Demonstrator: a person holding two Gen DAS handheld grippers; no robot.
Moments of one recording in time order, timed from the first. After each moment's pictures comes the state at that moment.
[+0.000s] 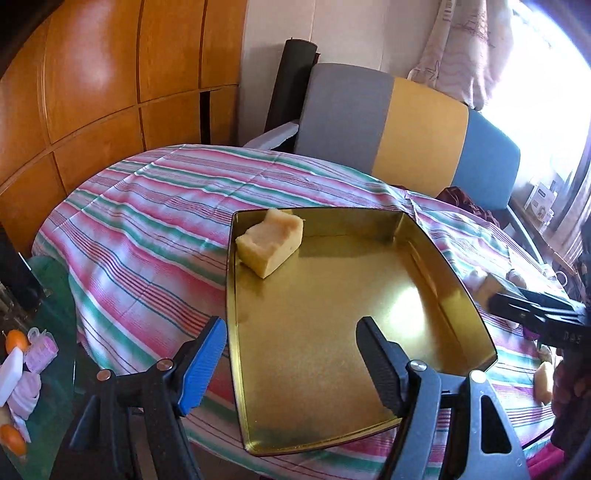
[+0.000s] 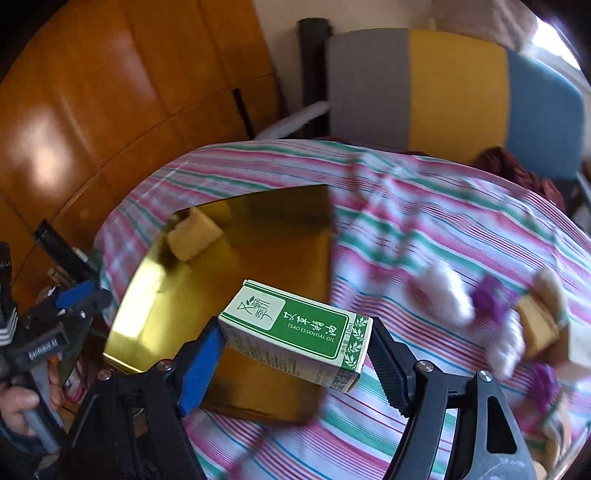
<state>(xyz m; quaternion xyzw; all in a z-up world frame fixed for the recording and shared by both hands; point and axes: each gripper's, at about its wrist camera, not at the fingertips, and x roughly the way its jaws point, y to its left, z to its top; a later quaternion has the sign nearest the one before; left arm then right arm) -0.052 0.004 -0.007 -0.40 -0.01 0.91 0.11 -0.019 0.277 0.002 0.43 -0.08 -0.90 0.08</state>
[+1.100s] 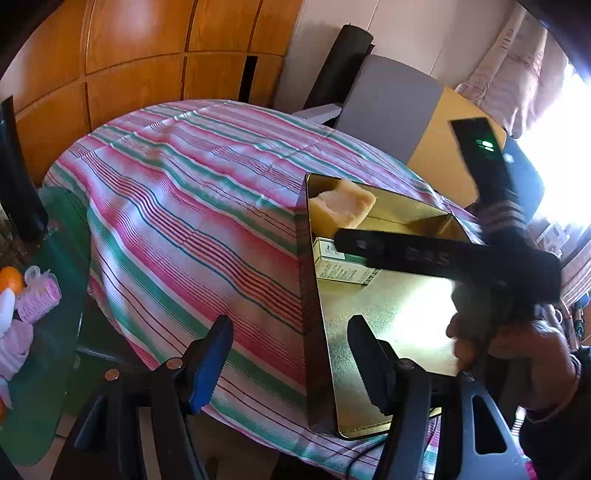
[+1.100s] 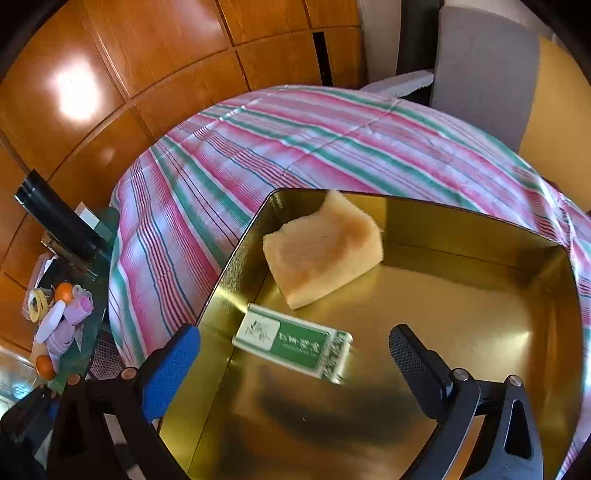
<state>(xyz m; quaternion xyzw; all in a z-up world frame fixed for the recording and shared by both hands) -0.059 -0.070 -0.041 -0.45 -0.09 0.89 0.08 -0.162 0.091 -0.055 0.49 -0.02 -0.86 0.17</state>
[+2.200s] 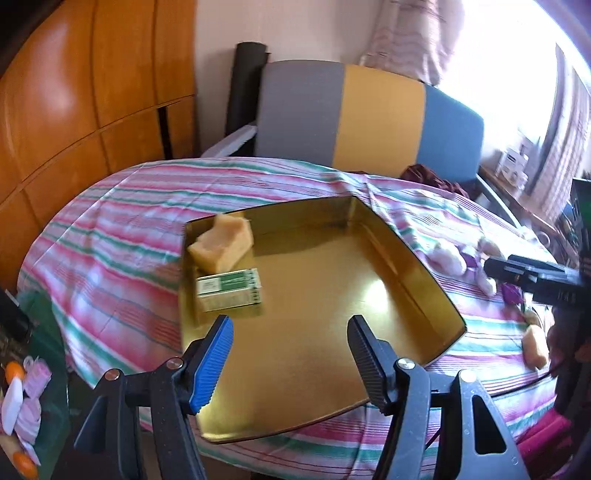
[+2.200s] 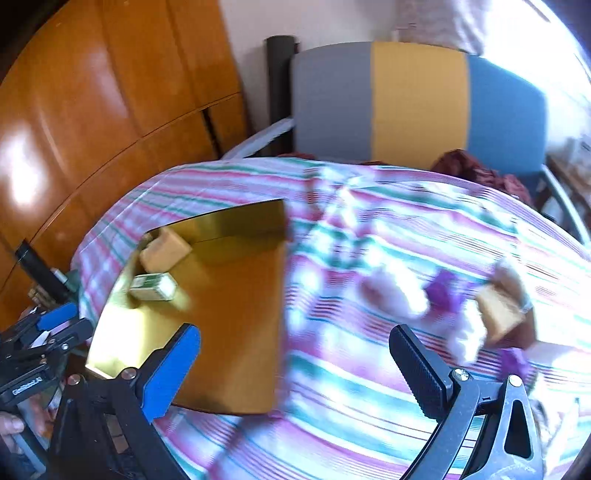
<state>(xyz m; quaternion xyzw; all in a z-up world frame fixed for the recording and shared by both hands) -0.028 0.051 0.004 -0.39 0.05 0.90 0.18 0.012 0.317 0.013 0.40 -0.09 -0.91 -0.01</state>
